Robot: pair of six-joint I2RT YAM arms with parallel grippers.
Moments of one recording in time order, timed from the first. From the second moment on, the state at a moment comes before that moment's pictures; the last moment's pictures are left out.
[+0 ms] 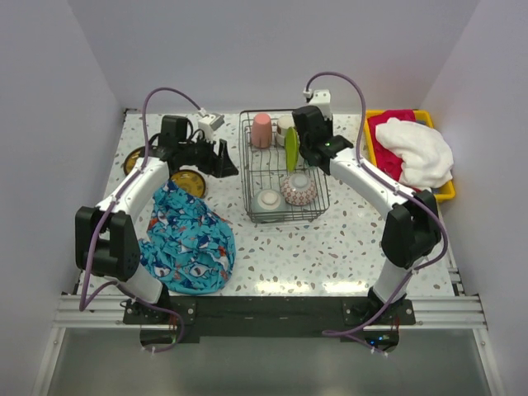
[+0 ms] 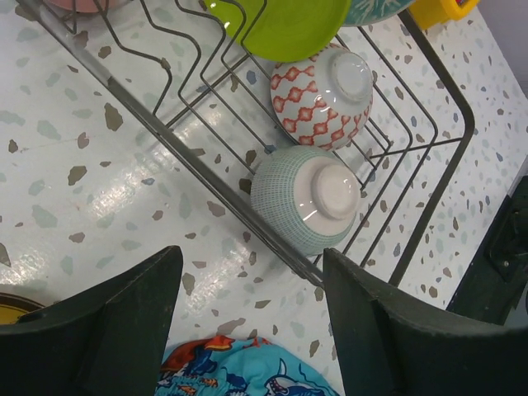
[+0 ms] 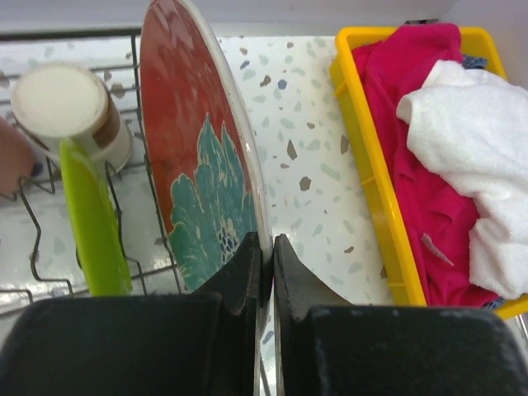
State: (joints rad) left arm -0.19 1.60 1.26 -0.41 0.71 0.02; right arm 0.53 1.76 1.55 -0.38 0.82 0.18
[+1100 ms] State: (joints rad) left arm -0.19 1.59 1.26 -0.38 0.72 -0.02; right arm 0.57 1.74 1.66 -0.48 0.67 0.24
